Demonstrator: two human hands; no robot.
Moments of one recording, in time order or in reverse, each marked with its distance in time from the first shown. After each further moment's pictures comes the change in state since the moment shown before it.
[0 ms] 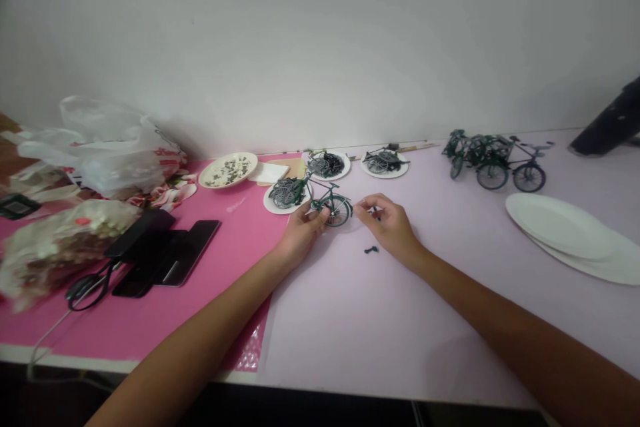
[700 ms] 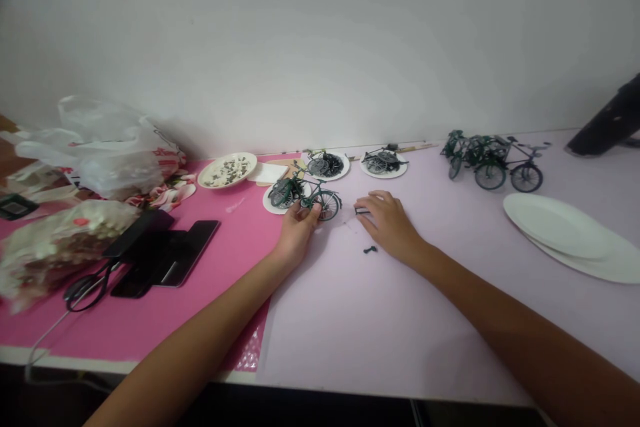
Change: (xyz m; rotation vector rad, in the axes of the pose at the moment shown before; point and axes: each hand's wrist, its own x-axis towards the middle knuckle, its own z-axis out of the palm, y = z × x) left_hand 0.003 -0.002 -0.002 0.099 0.219 0.111; right_hand 0.009 0.024 -0.014 -0.586 -0.212 -0.325
